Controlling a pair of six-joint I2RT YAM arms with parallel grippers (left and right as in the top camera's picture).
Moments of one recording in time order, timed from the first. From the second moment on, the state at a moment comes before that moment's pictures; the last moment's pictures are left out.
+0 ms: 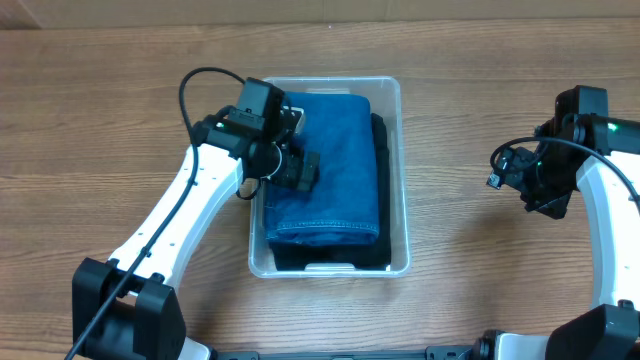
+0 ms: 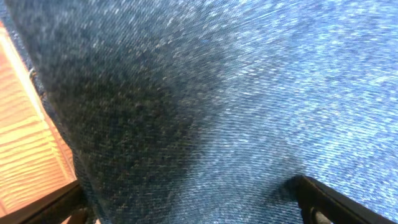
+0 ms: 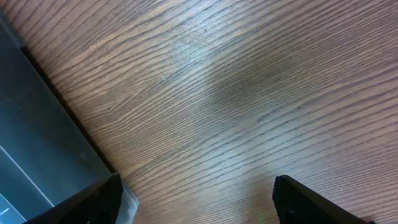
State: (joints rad) left arm -0.35 1.67 1.34 -0.90 0.22 -0.11; right arm -0.20 1.52 1.35 -1.31 -0.12 0.28
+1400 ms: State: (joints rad) left arm -0.50 1.57 1.91 -1.41 0.08 -0.26; right arm -0.20 1.52 1.35 -1.31 -0.12 0.28
